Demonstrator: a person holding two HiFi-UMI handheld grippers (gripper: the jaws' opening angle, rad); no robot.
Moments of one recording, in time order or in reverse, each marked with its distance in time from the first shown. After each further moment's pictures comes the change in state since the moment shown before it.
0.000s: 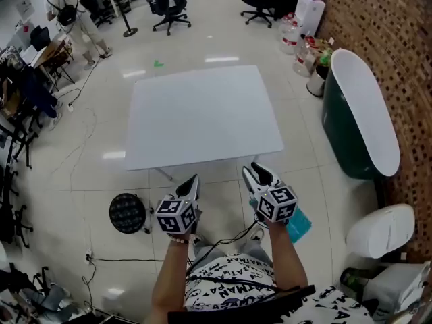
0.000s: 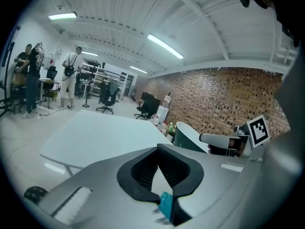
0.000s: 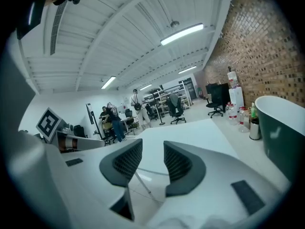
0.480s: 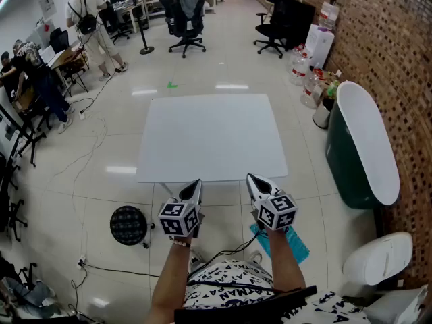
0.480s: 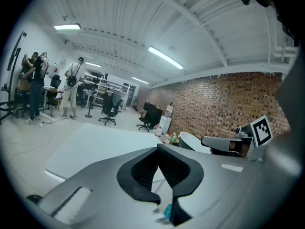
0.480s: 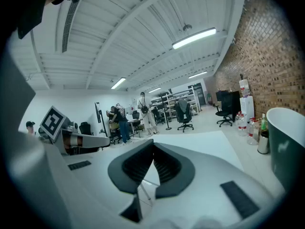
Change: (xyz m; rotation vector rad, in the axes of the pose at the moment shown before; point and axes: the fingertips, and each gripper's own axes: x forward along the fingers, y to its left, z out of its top) left arm -0.024 0.010 0.045 0.015 -0.110 0.028; right arm 0.009 0.040 0.040 -0.082 -0.027 0.073
